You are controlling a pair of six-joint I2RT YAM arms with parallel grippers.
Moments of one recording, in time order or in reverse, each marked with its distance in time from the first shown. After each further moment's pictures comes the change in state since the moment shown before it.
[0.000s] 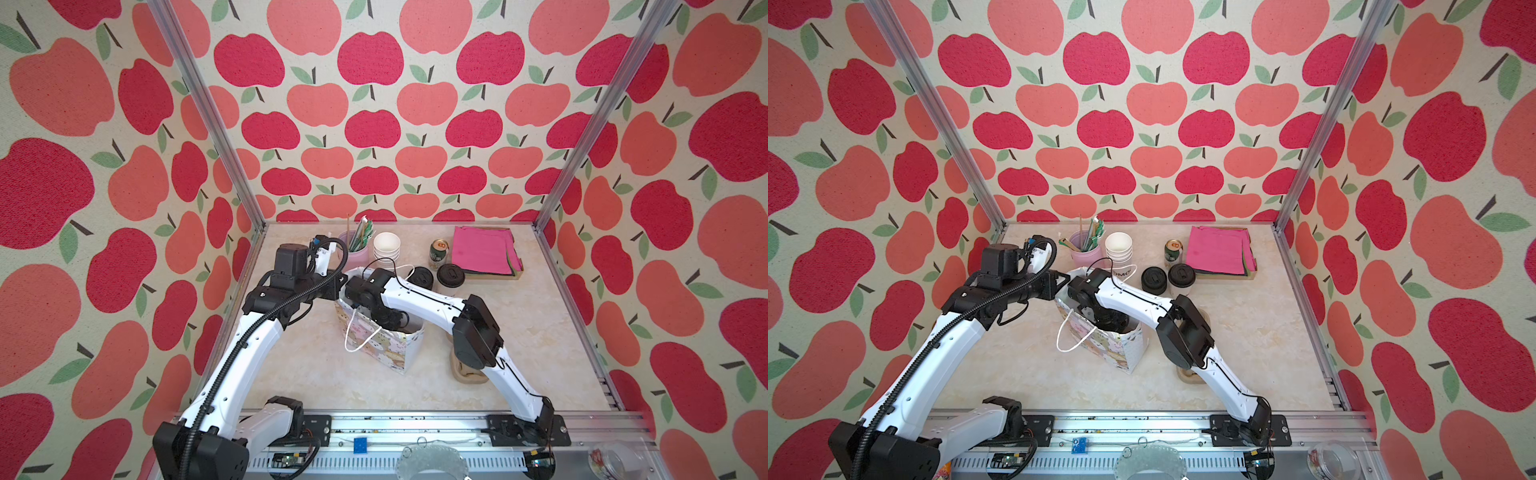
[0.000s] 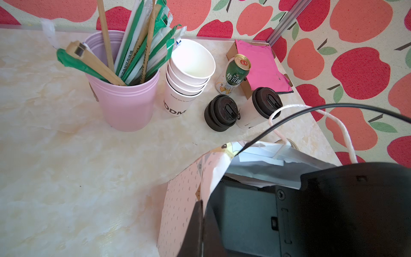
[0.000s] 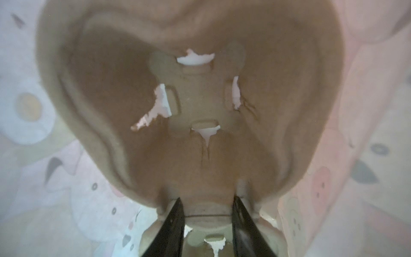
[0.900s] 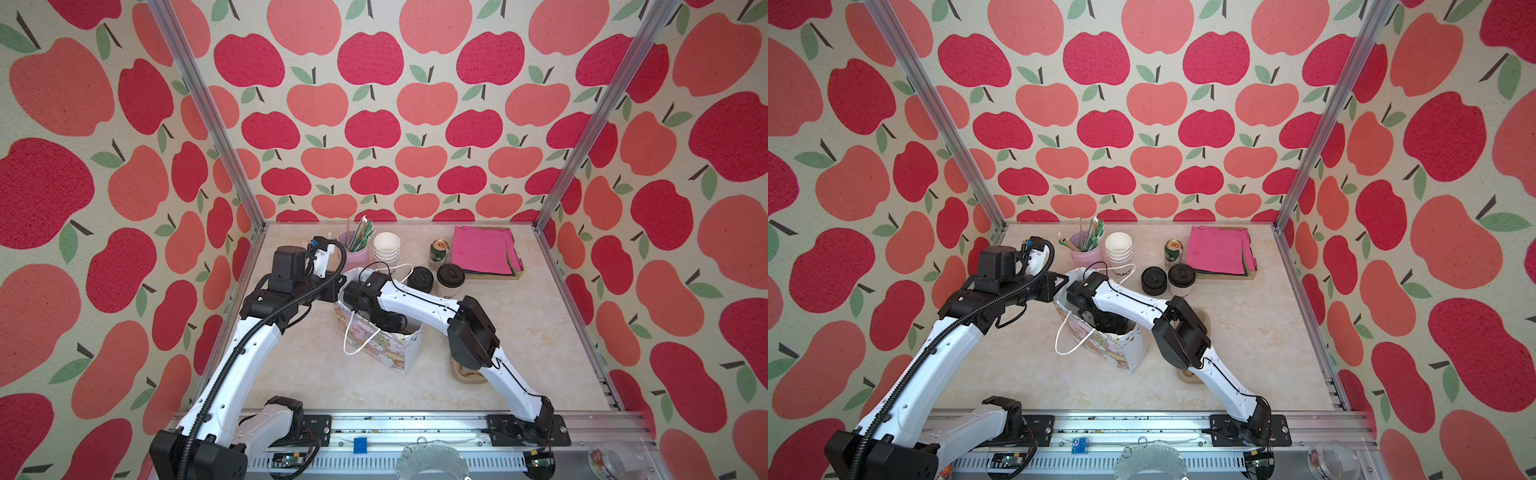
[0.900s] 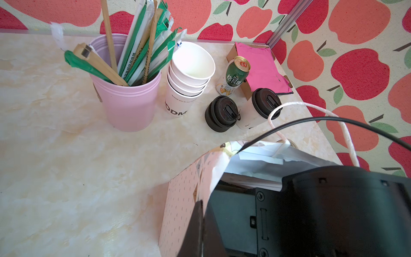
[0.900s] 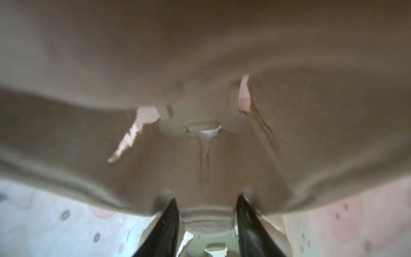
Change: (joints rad) left arm 0.000 -0.032 -0.015 0.000 -0.011 0.000; right arm 0.012 0.029 0.011 -0.021 0.022 0.002
